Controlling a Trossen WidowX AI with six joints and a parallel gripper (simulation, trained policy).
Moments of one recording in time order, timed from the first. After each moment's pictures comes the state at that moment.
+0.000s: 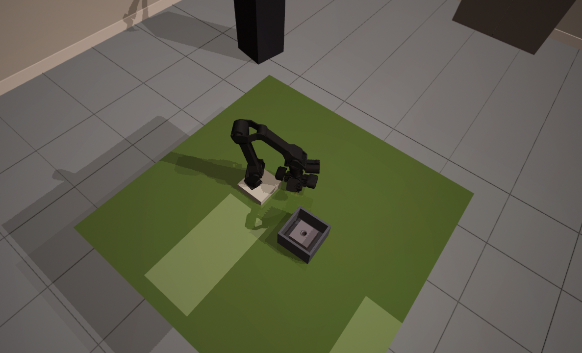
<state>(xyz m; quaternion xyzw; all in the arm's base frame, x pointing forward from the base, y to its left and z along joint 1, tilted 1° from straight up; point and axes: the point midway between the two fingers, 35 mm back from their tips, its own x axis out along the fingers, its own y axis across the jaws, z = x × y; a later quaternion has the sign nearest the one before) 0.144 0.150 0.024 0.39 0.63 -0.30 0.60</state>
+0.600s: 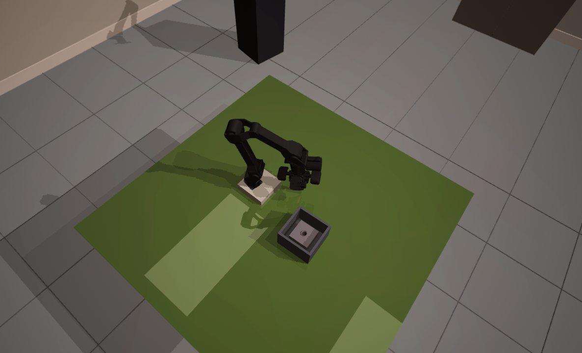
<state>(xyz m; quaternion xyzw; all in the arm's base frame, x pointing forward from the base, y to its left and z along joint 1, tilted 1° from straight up) 0.164 0.148 0.067 0.39 0.62 -0.24 0.64</state>
